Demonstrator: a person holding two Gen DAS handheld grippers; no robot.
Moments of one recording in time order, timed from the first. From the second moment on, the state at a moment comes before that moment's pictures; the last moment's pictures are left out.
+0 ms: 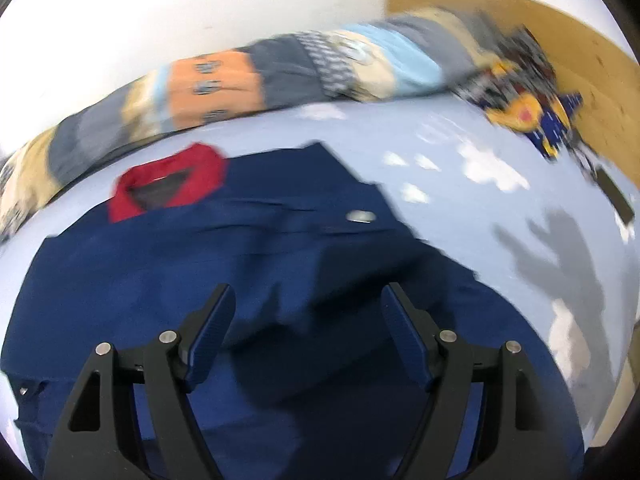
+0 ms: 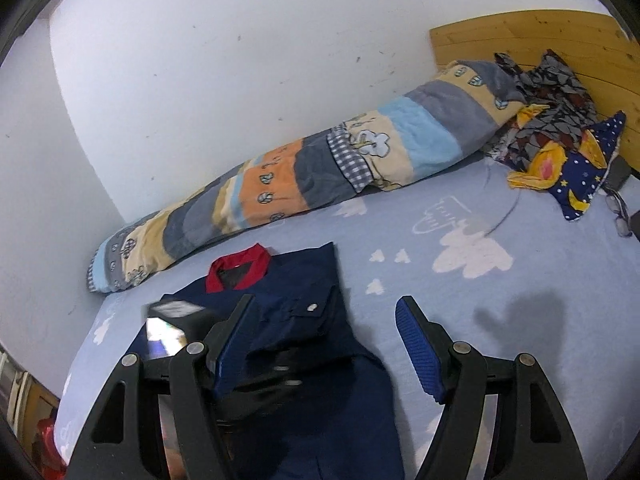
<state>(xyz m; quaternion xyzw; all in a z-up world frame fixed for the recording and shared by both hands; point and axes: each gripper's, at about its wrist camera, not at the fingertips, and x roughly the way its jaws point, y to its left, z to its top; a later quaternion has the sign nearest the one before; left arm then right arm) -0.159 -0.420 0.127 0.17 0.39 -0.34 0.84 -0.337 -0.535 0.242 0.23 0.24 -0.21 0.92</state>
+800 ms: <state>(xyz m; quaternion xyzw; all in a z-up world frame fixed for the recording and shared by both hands) -0.112 -0.215 0.106 0.12 0.48 -0.17 0.85 -0.246 -0.514 0.190 0.20 0.34 -0.17 0.90</state>
